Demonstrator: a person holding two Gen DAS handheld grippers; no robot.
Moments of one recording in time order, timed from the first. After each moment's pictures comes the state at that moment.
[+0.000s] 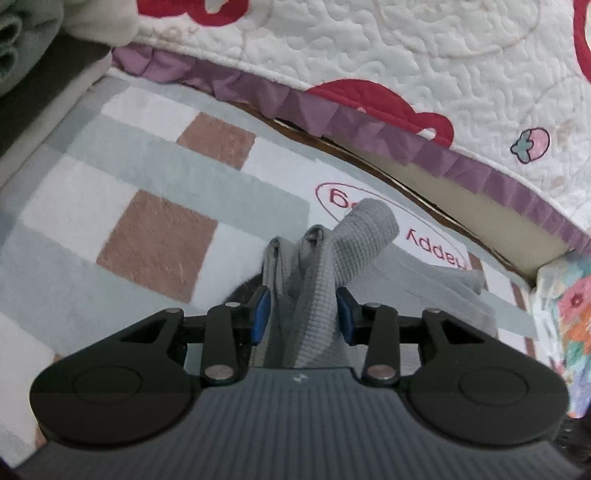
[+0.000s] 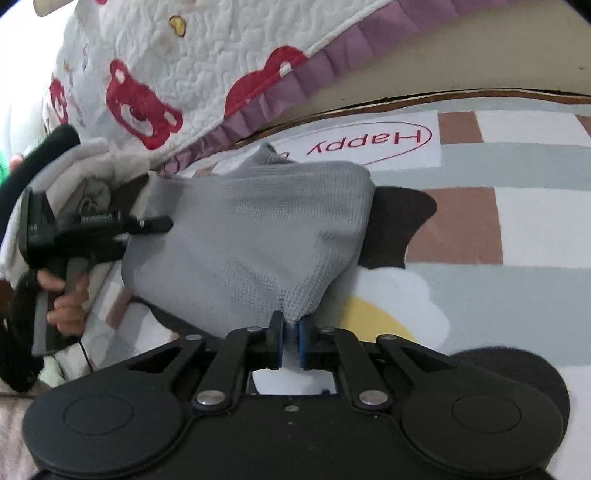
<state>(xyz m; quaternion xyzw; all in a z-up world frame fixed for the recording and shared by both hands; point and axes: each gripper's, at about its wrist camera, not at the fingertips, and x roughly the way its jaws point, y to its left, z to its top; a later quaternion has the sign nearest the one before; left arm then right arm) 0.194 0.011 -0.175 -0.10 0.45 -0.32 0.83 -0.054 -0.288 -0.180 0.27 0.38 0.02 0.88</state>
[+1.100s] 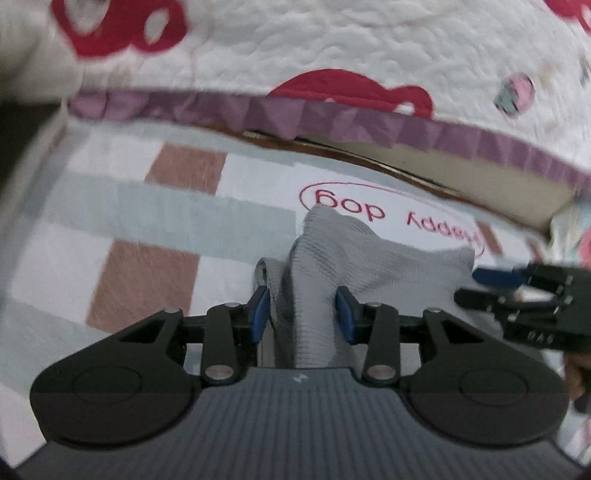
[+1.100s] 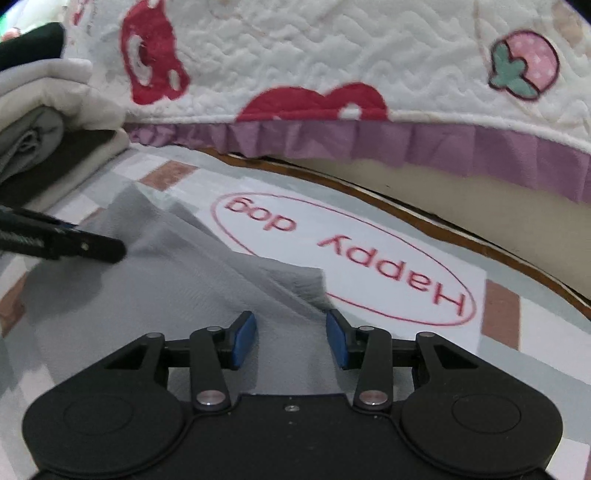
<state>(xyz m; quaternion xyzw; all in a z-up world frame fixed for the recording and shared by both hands) 0.208 -0.012 -0.175 -0.05 0.44 -0.35 0.83 0.073 -0.255 -0.159 0.02 0.41 -0.03 0.91</state>
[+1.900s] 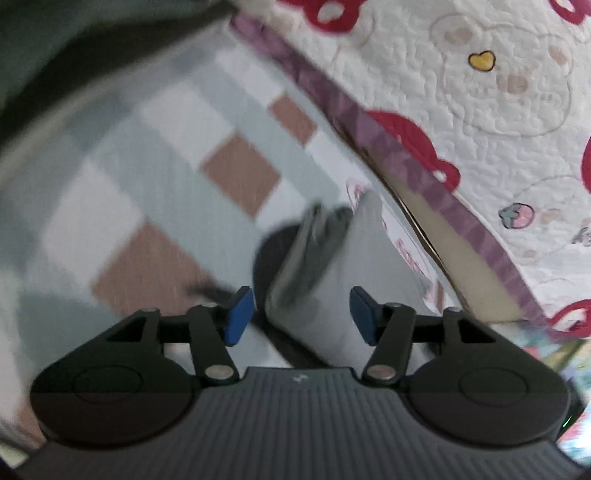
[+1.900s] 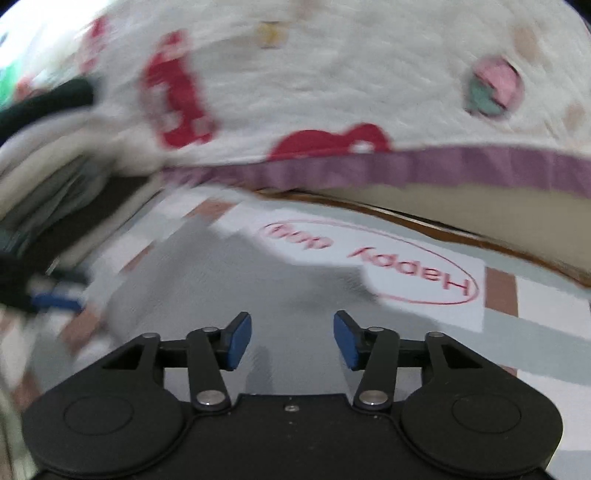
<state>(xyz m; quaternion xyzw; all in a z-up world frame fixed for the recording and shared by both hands) 0.135 0.089 -0.166 -0.29 0.54 -0.25 0.75 0.008 -0.208 -0.121 0.04 0.36 0.00 0.93</state>
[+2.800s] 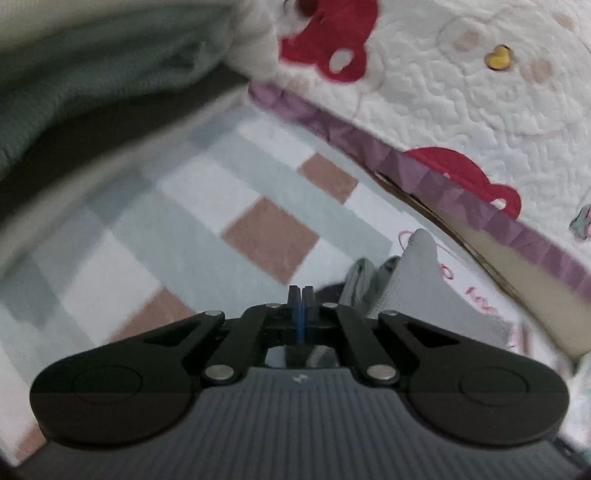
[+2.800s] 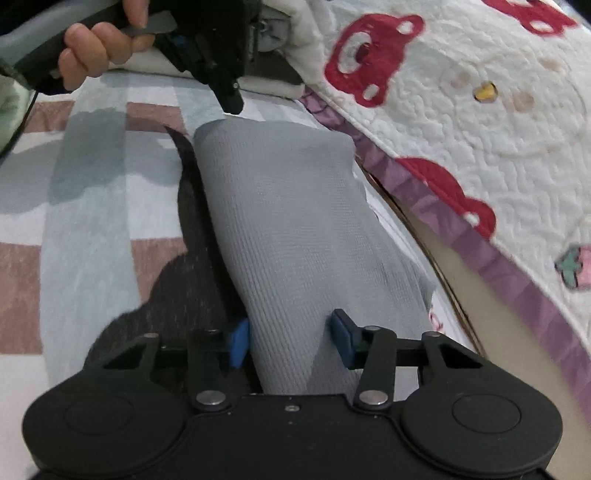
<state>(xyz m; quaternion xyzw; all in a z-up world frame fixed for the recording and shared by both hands) 0.136 0.049 -0.160 -0.20 0.44 -0.12 0.87 -0.027 -0.150 -0.173 -0.31 0.35 0.10 0.88</state>
